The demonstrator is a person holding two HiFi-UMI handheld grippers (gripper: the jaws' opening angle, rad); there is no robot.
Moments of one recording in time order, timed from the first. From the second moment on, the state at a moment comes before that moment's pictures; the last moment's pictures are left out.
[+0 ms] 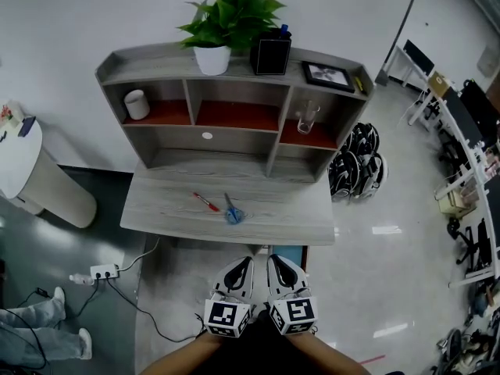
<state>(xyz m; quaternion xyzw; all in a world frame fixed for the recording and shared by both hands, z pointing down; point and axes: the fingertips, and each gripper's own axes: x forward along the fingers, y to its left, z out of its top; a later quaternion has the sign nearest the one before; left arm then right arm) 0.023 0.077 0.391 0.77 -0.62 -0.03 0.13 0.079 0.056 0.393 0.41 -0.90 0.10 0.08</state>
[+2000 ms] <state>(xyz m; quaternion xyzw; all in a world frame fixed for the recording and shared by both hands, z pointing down) -0.144 0.003 0.502 0.65 -0.72 0.02 0.23 -0.082 -0.109 0.649 0.28 -0.87 0.17 0.36</state>
